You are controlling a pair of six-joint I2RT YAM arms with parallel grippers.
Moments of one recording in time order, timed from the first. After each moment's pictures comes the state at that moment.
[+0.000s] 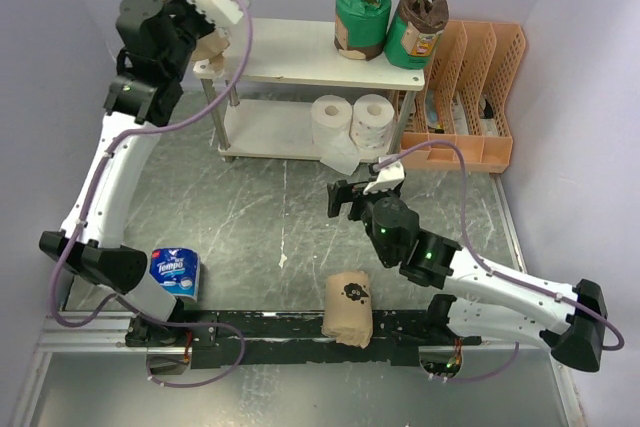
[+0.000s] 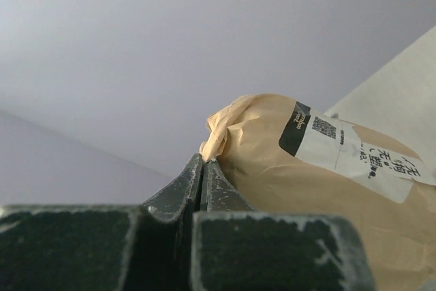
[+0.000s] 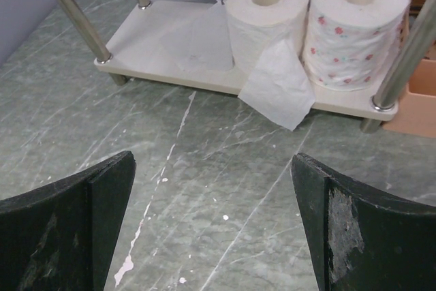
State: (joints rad) left arm -0.32 1.58 2.01 -0.31 -0.18 0.99; right arm 1.06 0.93 0.70 0.07 0.75 0.26
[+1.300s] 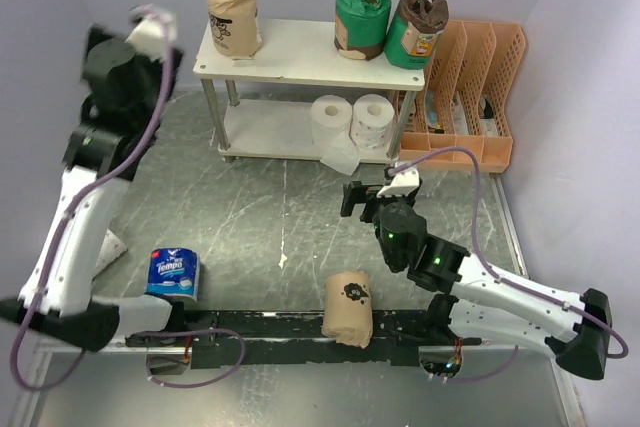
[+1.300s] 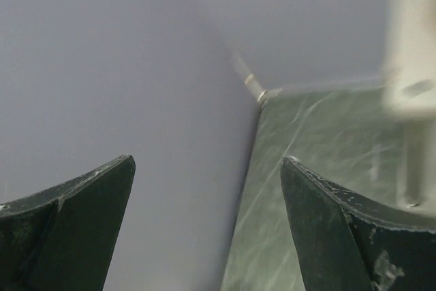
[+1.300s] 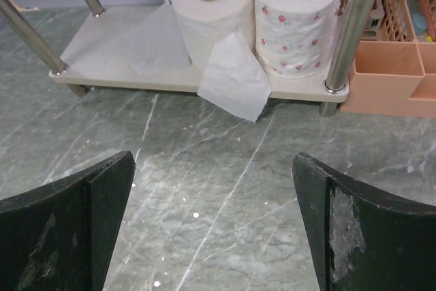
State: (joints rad) left arm -0.42 1.35 1.80 -0.48 -0.62 0.58; right arm 1.04 0.82 0.65 0.01 0.87 0.29
